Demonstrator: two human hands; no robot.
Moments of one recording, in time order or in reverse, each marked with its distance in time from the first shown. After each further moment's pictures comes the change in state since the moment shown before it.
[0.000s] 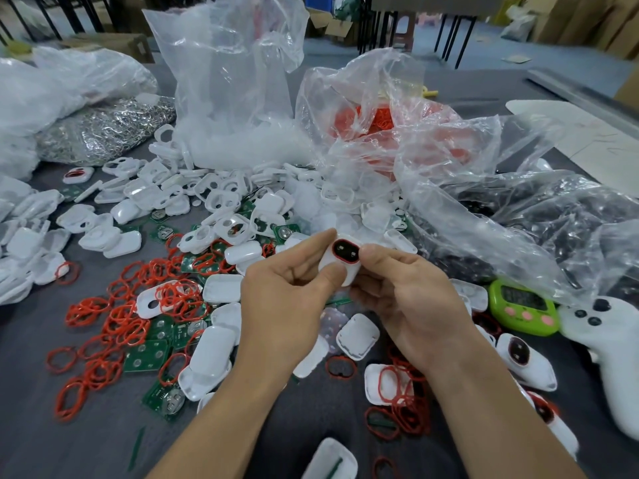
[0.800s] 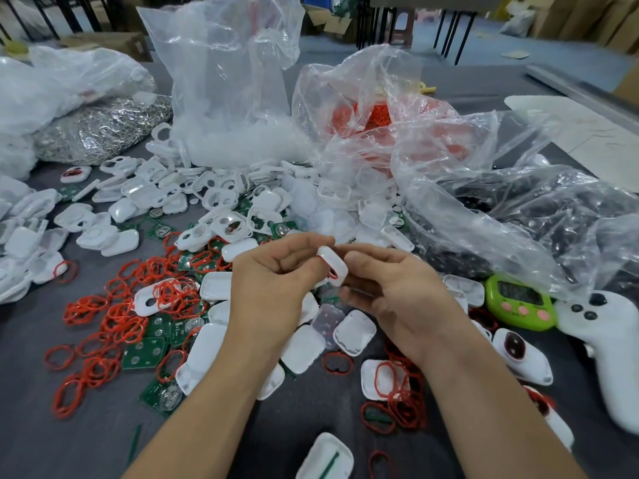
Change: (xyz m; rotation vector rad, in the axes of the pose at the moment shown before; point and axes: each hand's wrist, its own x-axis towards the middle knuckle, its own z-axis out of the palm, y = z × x) left_hand 0.005 0.005 -0.008 -0.076 0.017 -0.042; right_hand 0.002 -0.002 0.000 -0.090 -0.025 0.056
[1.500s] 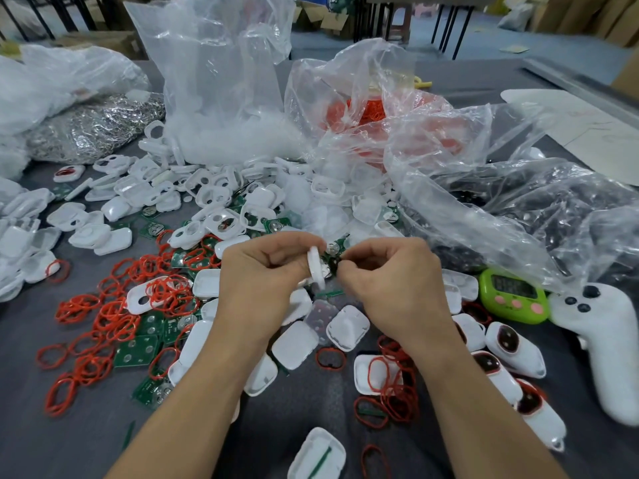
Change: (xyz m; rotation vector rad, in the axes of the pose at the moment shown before) left_hand 0.007 0.001 -0.004 0.077 -0.019 0.025; right_hand -0.005 0.004 -0.001 -0.786 0.394 -0.395
